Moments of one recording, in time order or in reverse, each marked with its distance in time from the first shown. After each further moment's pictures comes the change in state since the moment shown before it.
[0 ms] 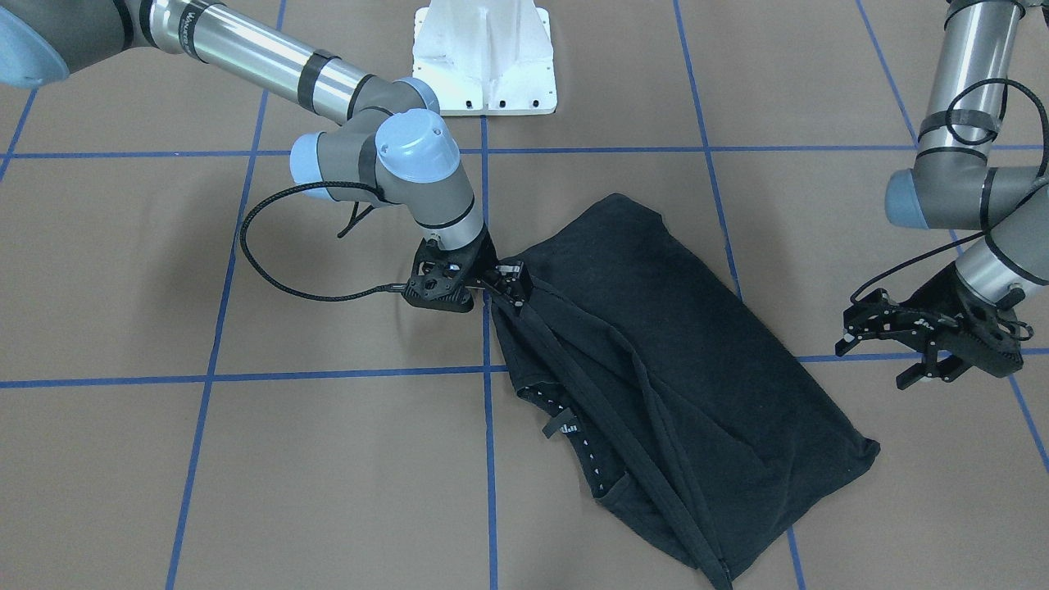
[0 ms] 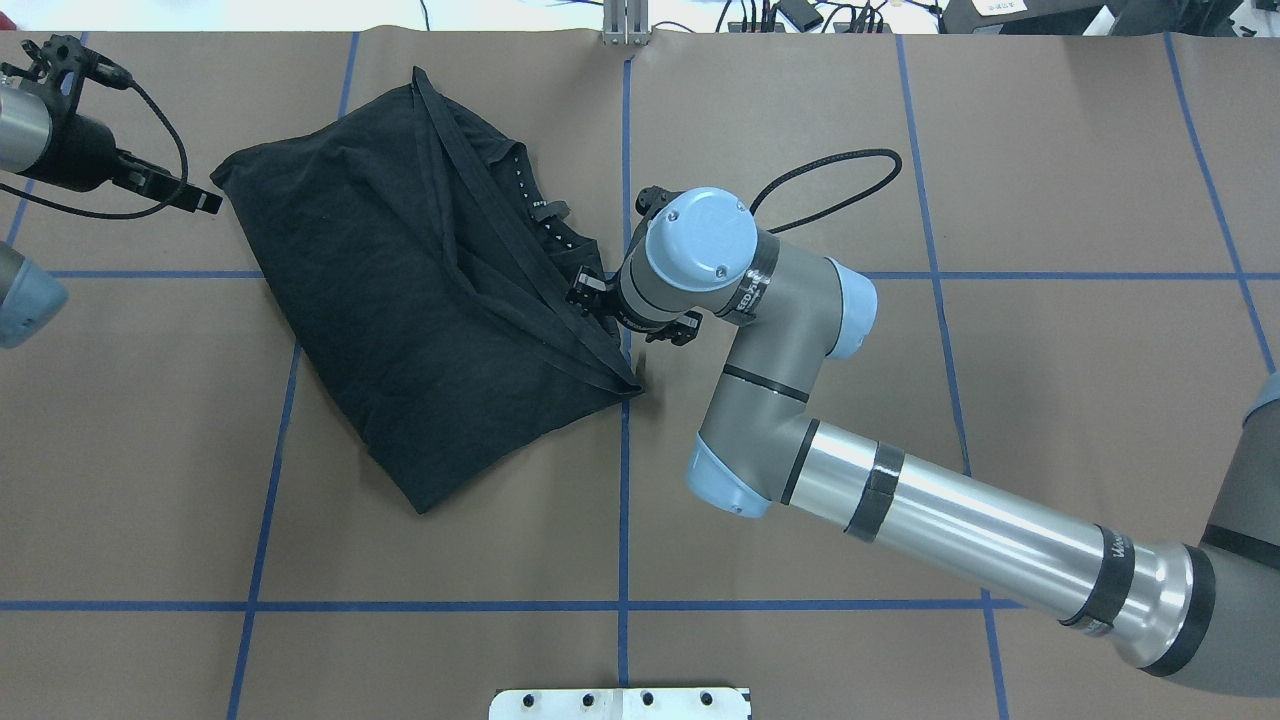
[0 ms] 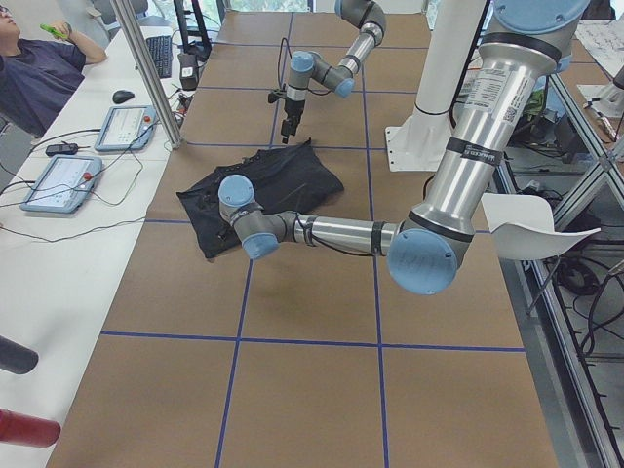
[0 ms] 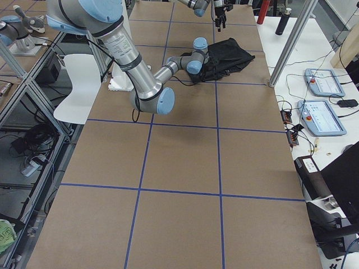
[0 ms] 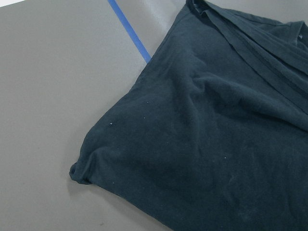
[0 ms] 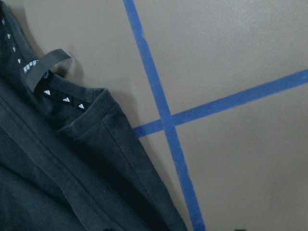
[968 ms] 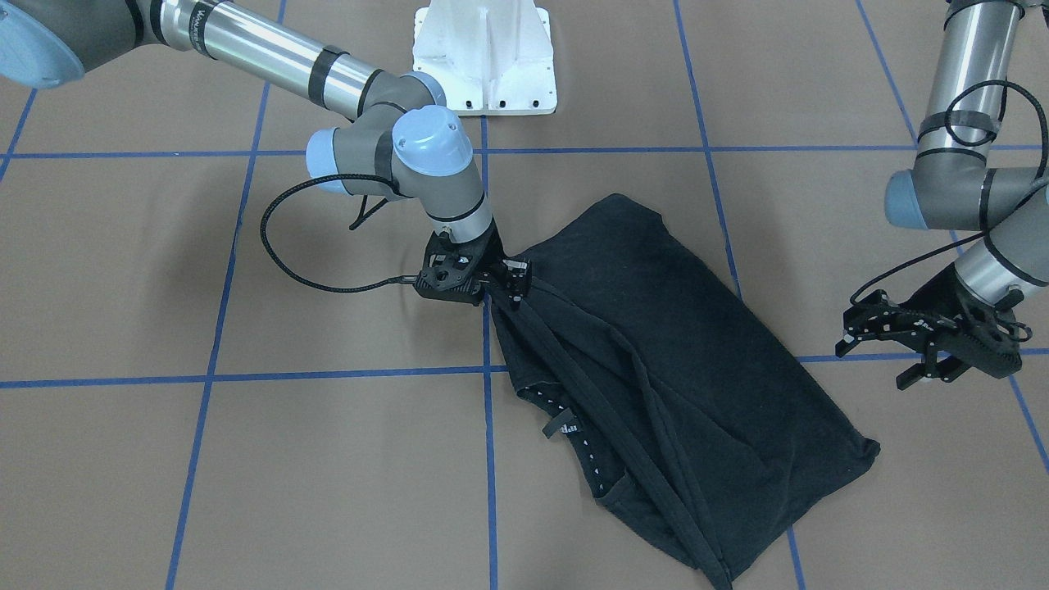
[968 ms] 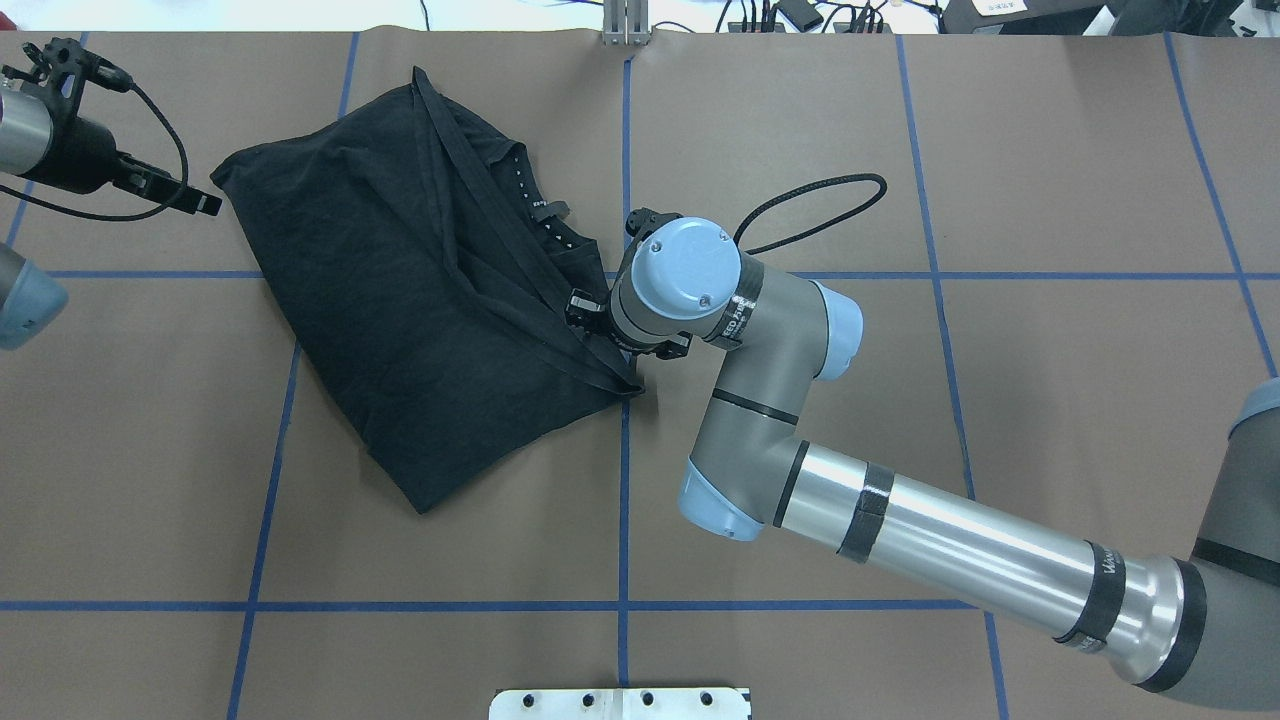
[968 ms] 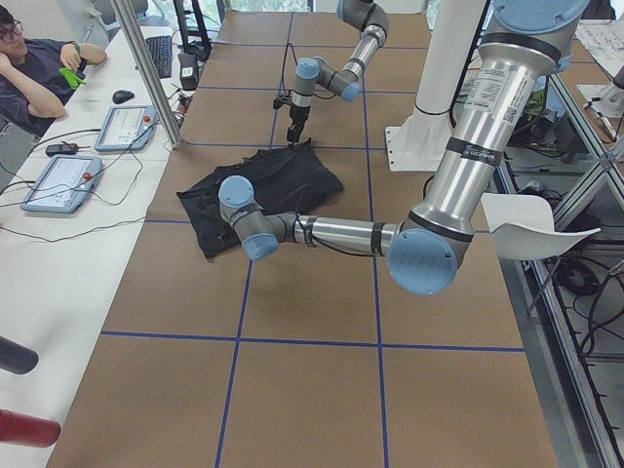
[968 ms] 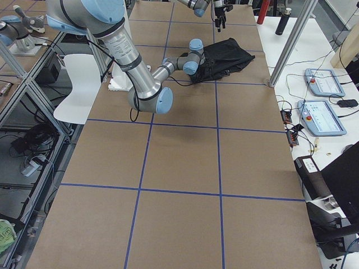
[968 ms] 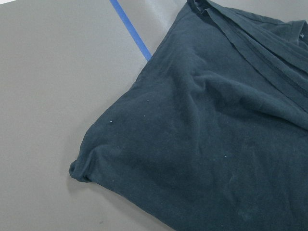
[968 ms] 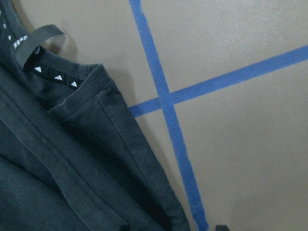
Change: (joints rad) left arm 0.001 0.001 0.006 -0.001 0.003 0.000; right arm -0.028 0.001 -0.005 -0.008 -0.034 -0.004
